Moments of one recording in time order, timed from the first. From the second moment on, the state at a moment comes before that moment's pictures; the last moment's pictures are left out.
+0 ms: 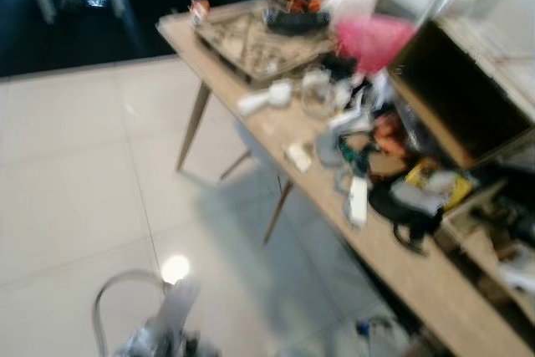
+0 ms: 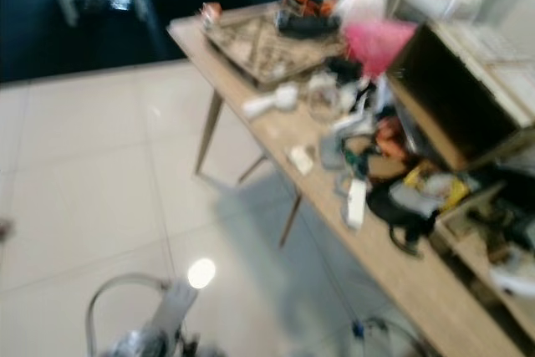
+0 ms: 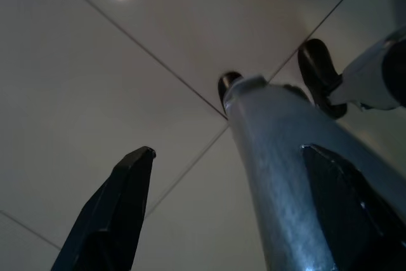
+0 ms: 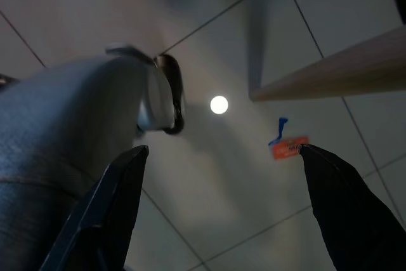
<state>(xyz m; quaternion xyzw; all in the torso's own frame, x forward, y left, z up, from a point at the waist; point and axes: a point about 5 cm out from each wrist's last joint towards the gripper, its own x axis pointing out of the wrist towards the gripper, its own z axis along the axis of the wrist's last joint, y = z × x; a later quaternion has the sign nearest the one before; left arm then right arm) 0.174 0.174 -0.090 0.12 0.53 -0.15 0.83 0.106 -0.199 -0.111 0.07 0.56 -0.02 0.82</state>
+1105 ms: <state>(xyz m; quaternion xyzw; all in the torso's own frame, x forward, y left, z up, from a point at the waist) 0.170 0.252 -0.077 0.03 0.48 0.24 0.85 0.085 -0.189 -0.118 0.05 0.60 -0.02 0.80</state>
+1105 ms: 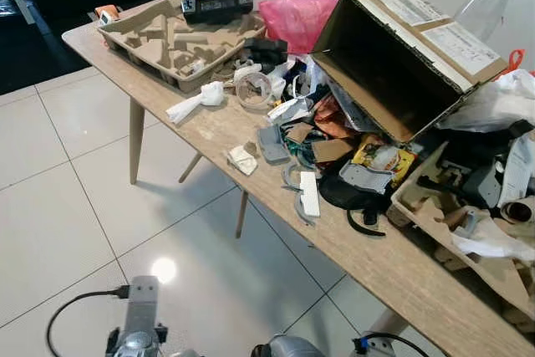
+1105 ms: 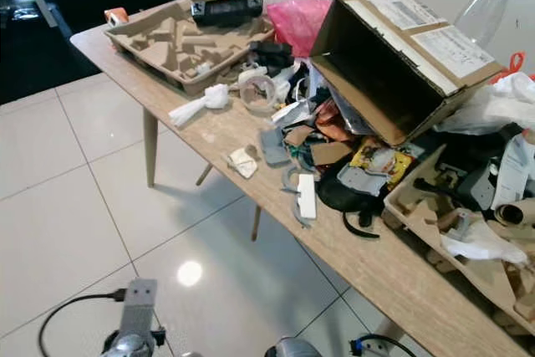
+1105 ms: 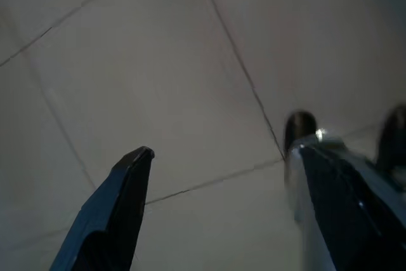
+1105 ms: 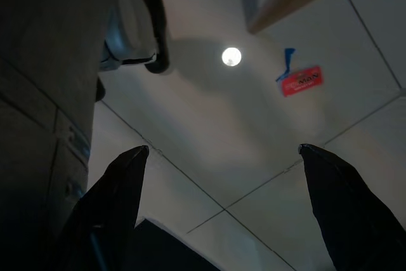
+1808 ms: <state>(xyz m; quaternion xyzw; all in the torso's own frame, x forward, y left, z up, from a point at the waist) 0.378 0.241 0.173 -0.05 -0.07 -0.13 0.99 0.077 -0.209 -0.117 0.01 0.61 -0.03 0.79</state>
